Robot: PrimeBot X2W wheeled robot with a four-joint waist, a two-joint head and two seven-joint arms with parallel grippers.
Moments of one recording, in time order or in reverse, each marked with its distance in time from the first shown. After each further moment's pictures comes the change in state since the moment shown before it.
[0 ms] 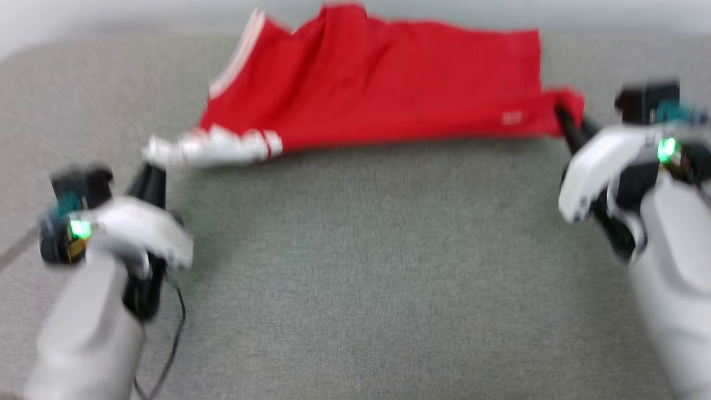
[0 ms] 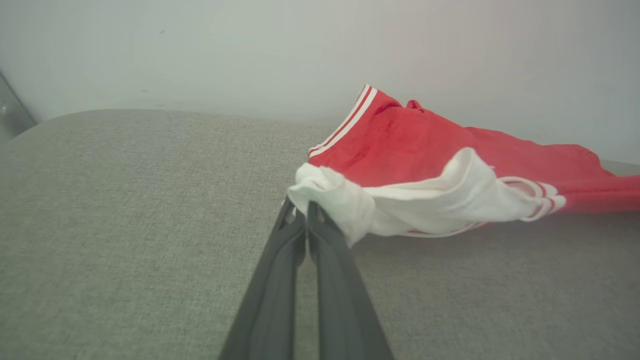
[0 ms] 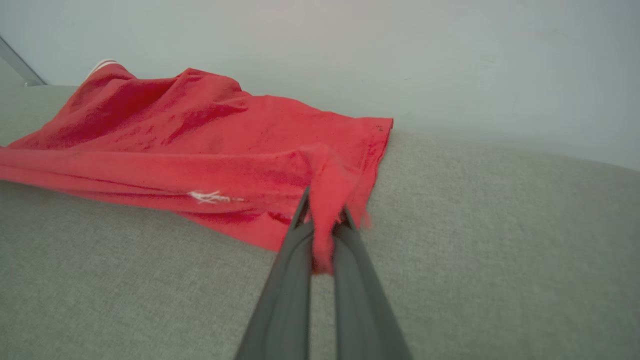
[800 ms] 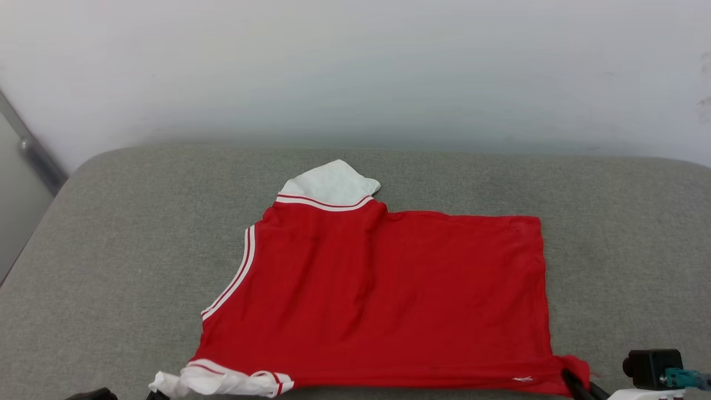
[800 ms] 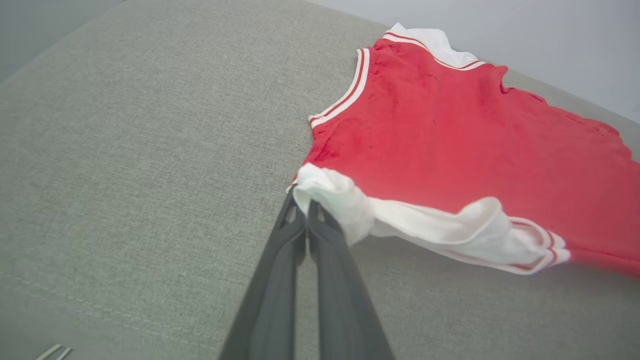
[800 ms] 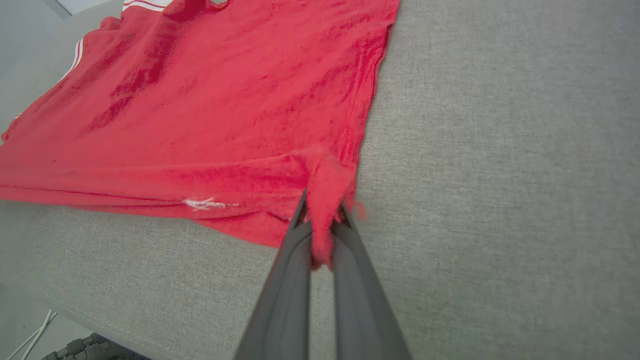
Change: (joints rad) left arm 0.943 0.123 0.060 -0.851 -0.104 0.410 0.266; right arm 0.956 0.051 -0.203 -0.654 0.040 0.000 0.267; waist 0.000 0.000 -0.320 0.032
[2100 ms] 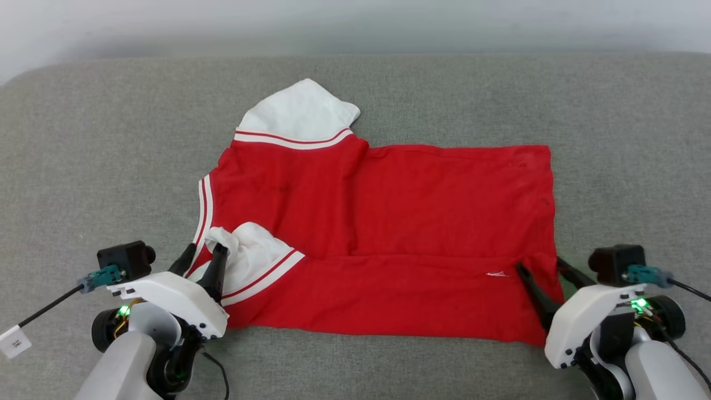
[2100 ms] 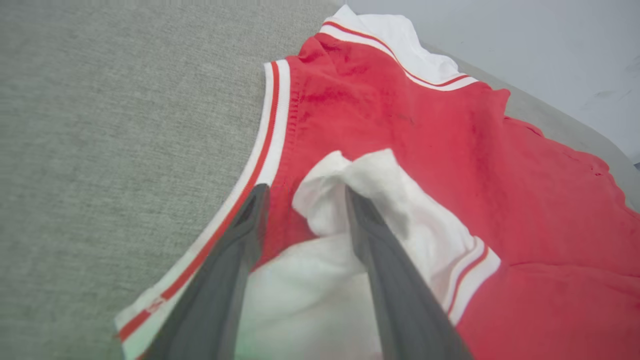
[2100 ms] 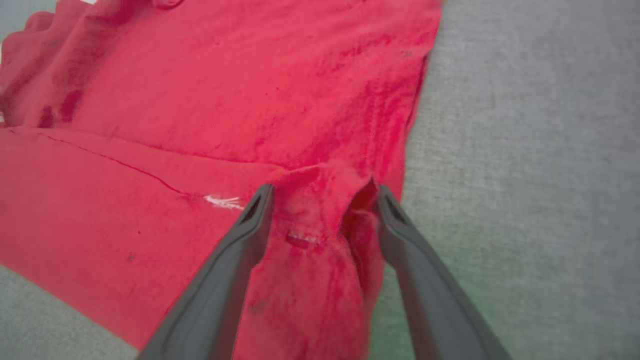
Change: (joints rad) left arm -0.623 -0.145 -0.076 0.556 -0.081 -0.335 -0.043; right arm -0.398 -0.016 0.145 0.271 -0.021 -0.001 -0.136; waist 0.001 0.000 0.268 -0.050
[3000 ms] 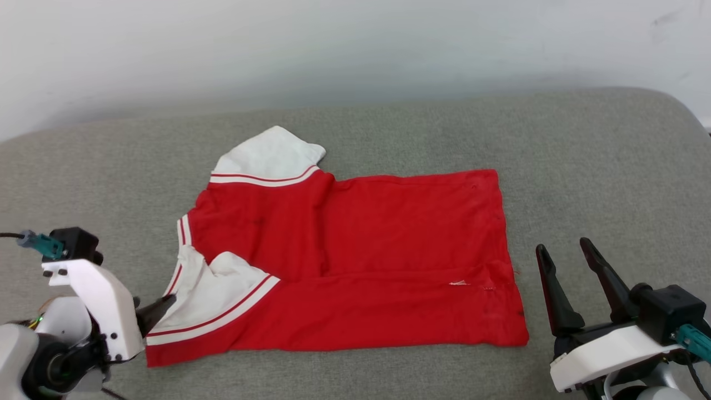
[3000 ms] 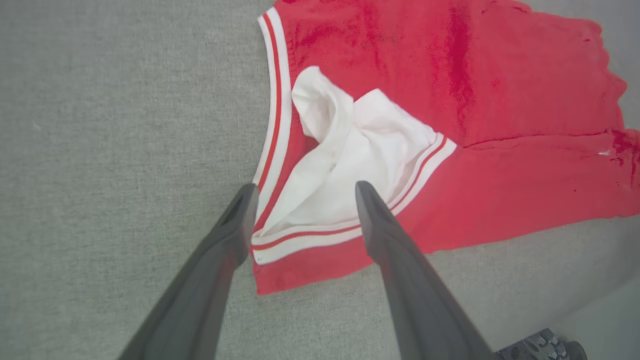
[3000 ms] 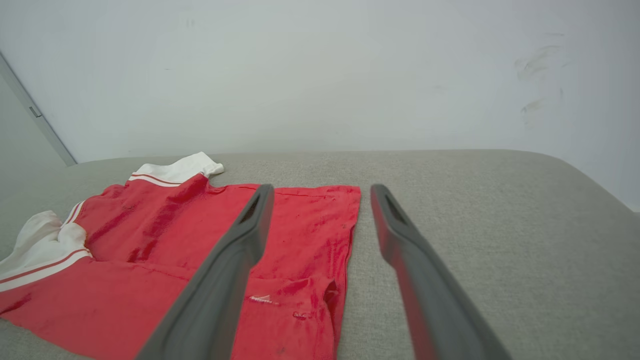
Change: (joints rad) left arm 0.062 0.363 -0.010 -0.280 -0.187 0.039 0.663; right arm 0.219 0.101 -0.104 -0.359 -0.137 0.000 -0.266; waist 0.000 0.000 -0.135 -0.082
